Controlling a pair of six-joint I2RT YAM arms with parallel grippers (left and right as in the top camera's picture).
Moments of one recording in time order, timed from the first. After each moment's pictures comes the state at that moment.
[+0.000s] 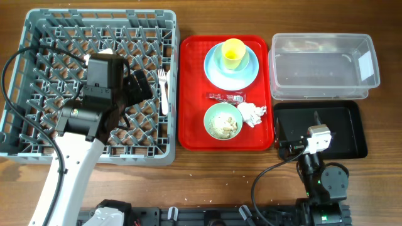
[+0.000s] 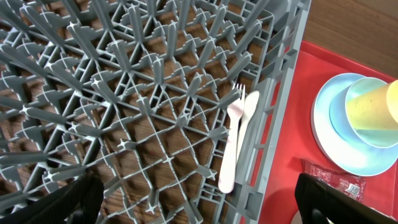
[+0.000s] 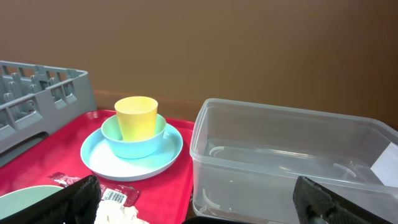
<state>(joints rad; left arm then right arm) -0.19 1.22 1.18 -0.87 -0.16 -0.50 0.06 0.03 0.01 0.00 -0.08 -0.07</state>
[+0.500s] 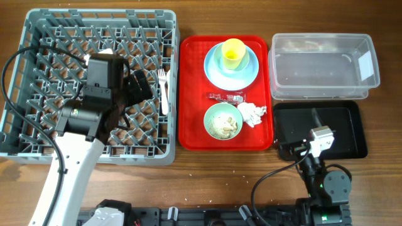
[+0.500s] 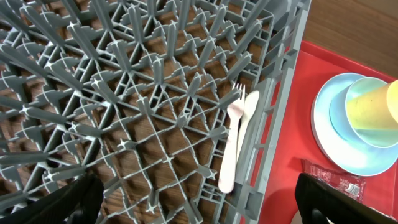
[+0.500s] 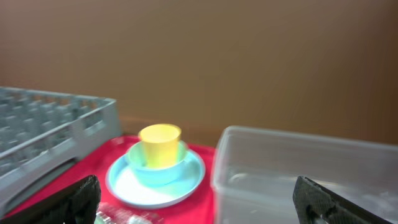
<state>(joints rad) -0.19 1.22 1.18 -0.87 -0.16 -0.50 0.06 0.03 0.01 0.09 -0.17 -0.01</state>
